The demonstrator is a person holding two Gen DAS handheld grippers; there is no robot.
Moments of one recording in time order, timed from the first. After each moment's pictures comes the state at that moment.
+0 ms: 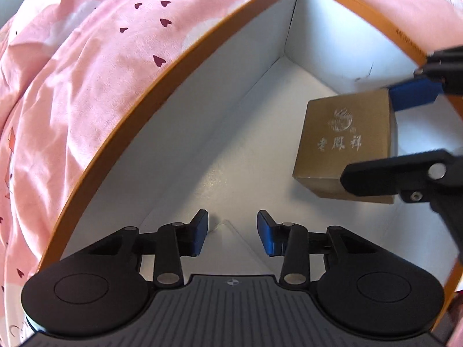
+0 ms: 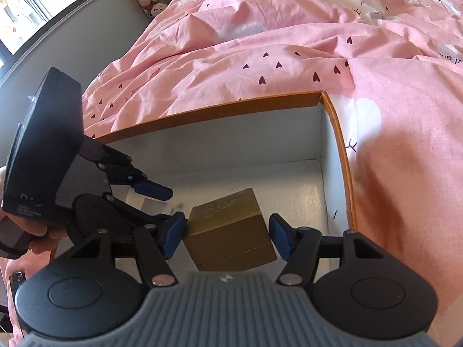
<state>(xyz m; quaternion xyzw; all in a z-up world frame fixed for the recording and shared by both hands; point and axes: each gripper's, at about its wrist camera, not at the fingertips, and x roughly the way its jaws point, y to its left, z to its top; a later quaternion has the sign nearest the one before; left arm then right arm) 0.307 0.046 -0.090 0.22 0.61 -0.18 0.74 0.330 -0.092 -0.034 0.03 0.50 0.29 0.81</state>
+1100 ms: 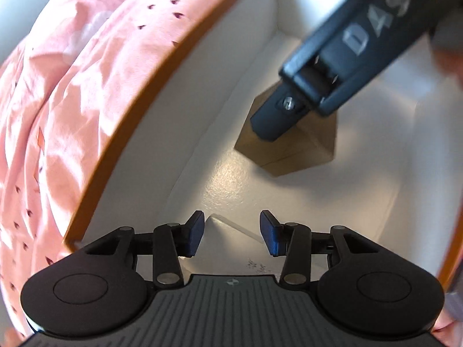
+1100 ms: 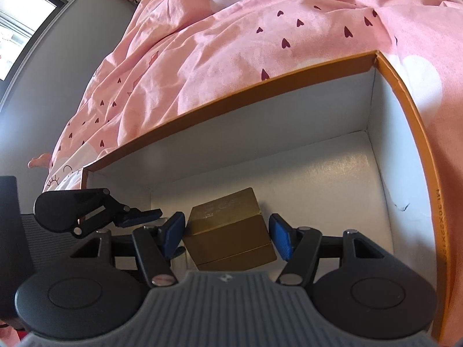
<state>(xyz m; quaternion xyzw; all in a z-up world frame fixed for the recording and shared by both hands) 0.232 0.095 -0.065 0.26 0.58 -0.19 0.75 0.359 -0.042 -0.054 0.11 0.58 0.29 0.76</state>
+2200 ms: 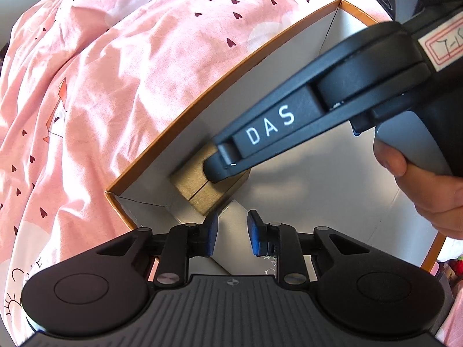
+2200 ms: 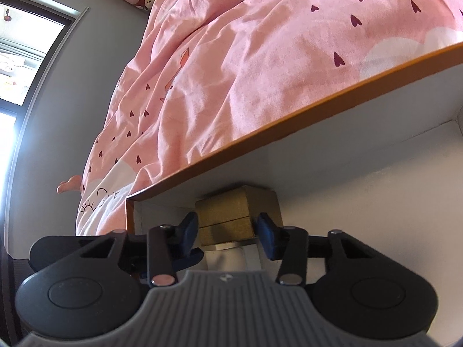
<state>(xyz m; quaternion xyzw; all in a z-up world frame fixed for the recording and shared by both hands) 0.244 0.125 -0.041 0.16 0.60 -0.14 0.77 0.374 0.024 -0.072 0.19 0.59 0.31 0.72</state>
